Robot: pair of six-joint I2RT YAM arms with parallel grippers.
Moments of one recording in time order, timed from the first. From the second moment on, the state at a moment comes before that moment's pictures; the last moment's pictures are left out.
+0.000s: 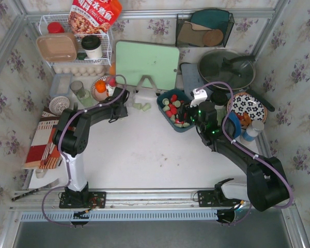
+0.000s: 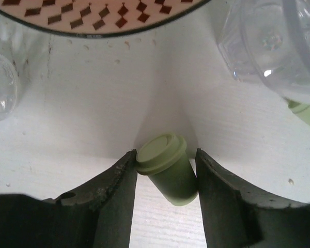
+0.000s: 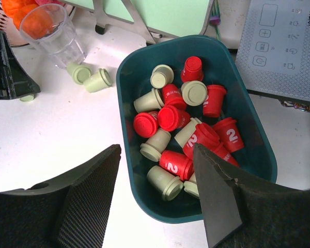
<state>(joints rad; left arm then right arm) -0.40 2.01 1.30 -0.25 -0.32 -0.49 0.39 1.26 0.67 0.32 -0.01 0.16</state>
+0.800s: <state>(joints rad) -0.55 1.68 1.16 -0.06 -0.11 -0.41 0.39 1.23 0.63 0.34 0.09 0.17</state>
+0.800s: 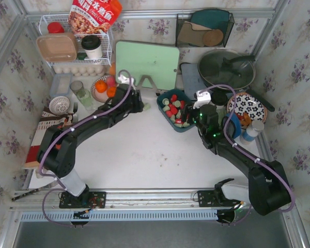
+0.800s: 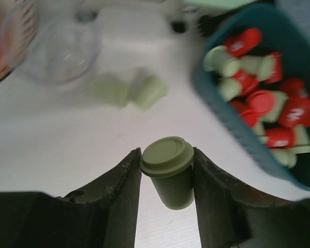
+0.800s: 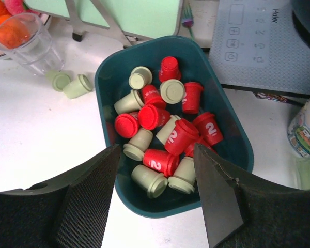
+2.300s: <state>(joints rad) -0.60 2.07 1.55 -0.17 -0.23 -0.15 0.39 1.22 0.57 0.42 0.17 0.17</state>
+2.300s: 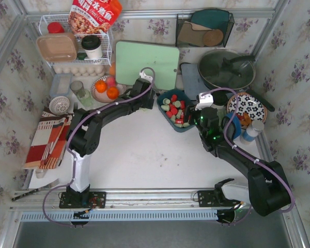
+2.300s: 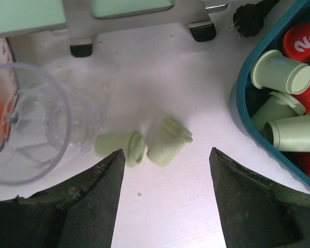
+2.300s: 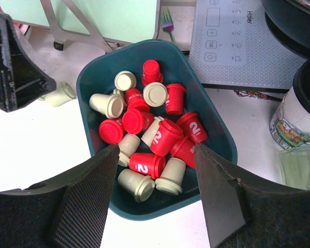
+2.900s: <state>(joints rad) -0.56 2.22 1.65 -0.22 -0.08 -0.11 0.39 1.23 0.57 0.42 0.15 0.16</state>
